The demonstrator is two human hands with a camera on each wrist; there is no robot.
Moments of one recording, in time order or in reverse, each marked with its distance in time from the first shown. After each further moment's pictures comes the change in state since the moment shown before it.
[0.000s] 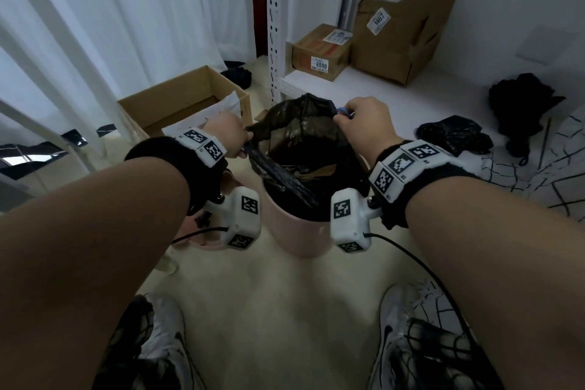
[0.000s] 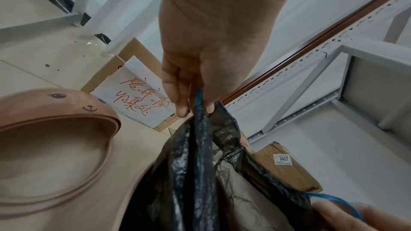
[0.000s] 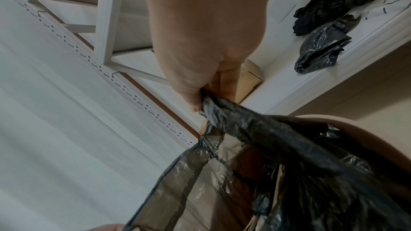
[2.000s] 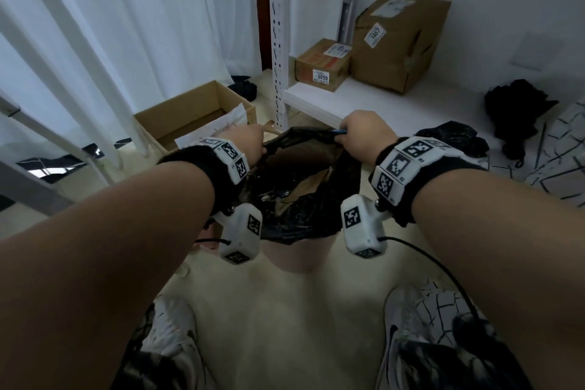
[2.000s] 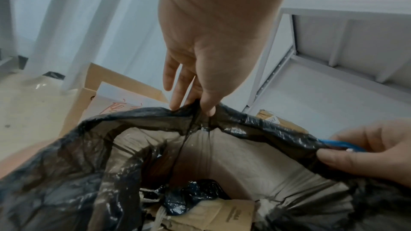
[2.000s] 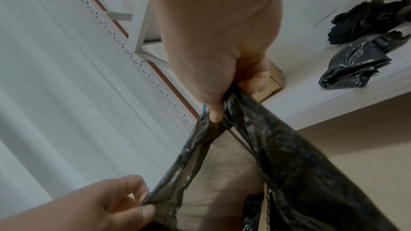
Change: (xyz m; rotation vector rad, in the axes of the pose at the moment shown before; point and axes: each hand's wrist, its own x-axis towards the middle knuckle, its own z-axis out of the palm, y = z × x) left_hand -0.026 0.018 -0.004 0.621 -0.016 0.211; right_hand -0.006 -0.005 -0.011 -0.273 -0.253 -0.027
